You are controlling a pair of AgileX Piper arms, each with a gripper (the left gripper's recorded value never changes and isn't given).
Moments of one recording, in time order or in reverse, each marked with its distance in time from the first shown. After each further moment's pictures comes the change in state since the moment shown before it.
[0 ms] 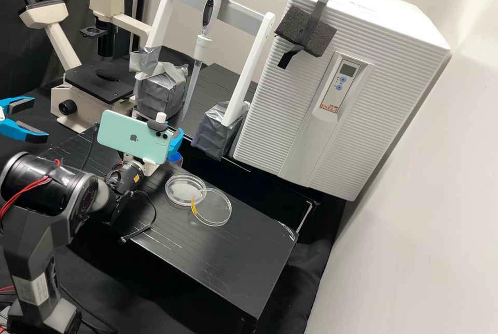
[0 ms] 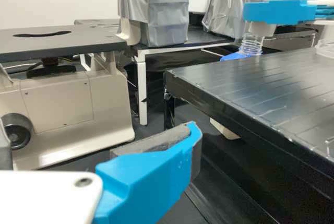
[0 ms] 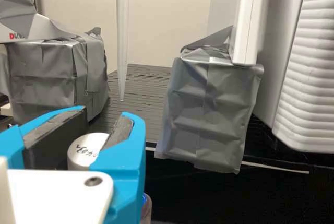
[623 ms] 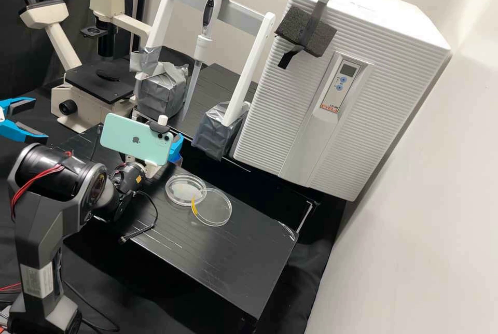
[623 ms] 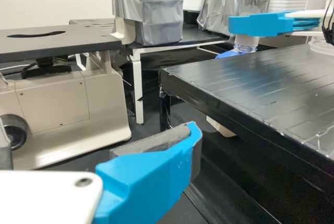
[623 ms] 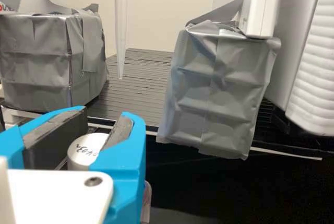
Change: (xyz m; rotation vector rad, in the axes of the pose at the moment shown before) left arm -0.001 0.000 0.001 0.012 -0.015 -0.007; right arm 0.012 -0.012 0.010 -0.008 -0.033 -0.037
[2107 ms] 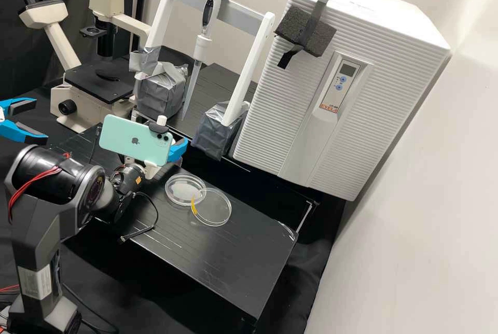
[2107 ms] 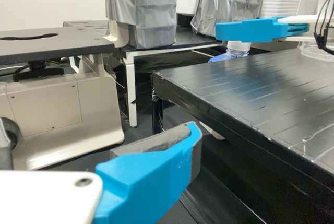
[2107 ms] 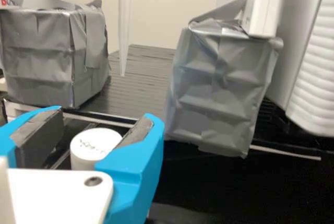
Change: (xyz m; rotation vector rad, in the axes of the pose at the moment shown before) left arm 0.001 0.001 0.004 -0.010 -0.021 0.000; right arm -0.002 0.002 -0.001 -0.015 0.009 -0.012
